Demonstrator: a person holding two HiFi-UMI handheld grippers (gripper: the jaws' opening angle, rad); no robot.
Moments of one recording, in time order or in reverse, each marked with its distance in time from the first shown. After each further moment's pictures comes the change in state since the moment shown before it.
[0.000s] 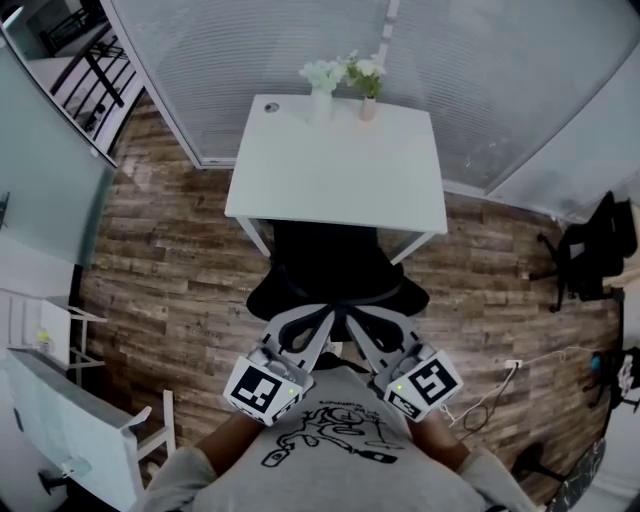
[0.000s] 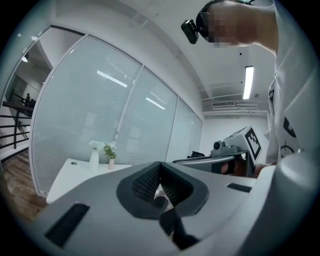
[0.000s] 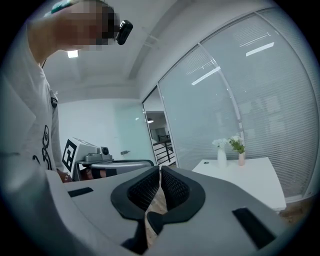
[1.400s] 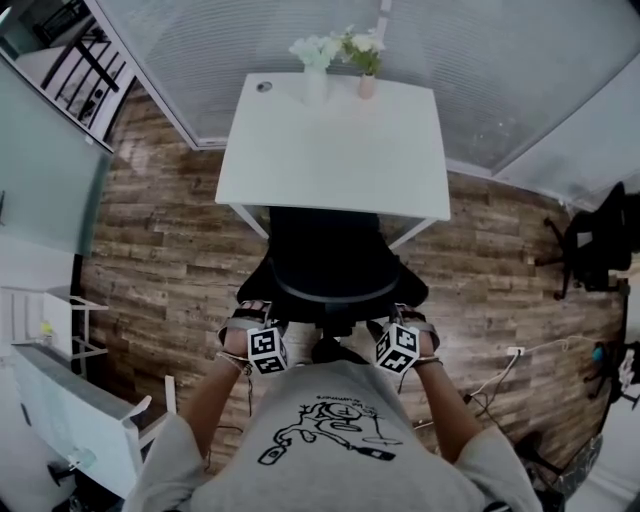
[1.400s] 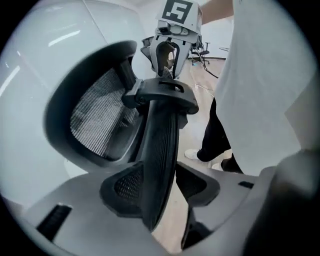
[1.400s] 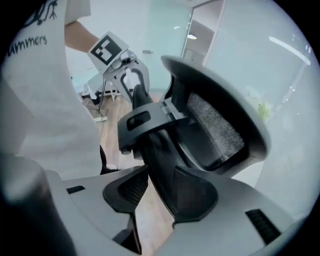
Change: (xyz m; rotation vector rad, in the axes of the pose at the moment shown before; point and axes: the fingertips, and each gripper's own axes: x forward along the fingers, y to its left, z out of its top) left arm -0.035 0.108 -0.328 0.827 1.102 -0.191; right arm -0.039 -0.131 -0.297 -0.583 0.963 0.072
